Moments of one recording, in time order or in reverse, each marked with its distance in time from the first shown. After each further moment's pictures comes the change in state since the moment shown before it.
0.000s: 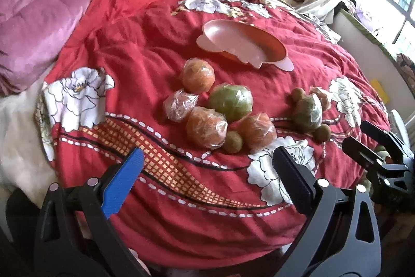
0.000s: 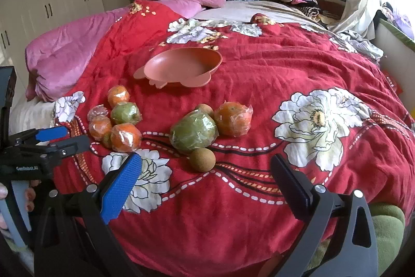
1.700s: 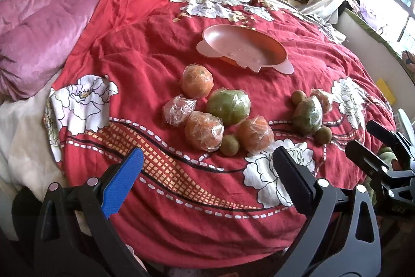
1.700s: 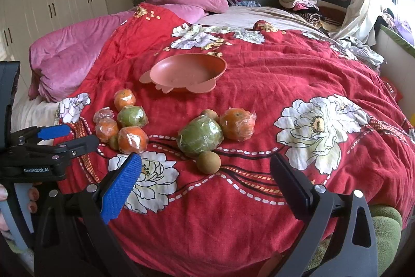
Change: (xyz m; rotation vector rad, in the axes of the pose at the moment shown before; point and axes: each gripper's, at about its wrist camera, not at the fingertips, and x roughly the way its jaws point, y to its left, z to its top) left arm -0.007 -0.013 0.001 0.012 -0.026 0.060; right arm -0.010 0.012 0.003 -0.018 -0.031 -0.002
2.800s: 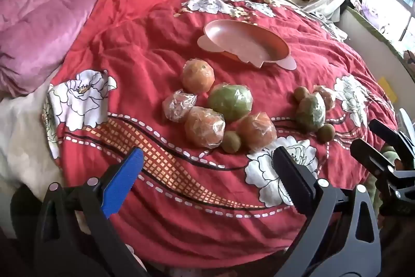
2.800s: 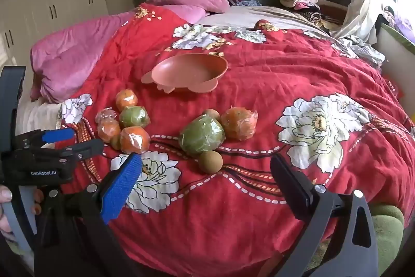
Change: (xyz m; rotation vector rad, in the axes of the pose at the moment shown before) left arm 0.006 0.002 -0.005 0.001 0.013 0.011; right arm 0.000 0.001 -0.001 0.000 -0.004 0.002
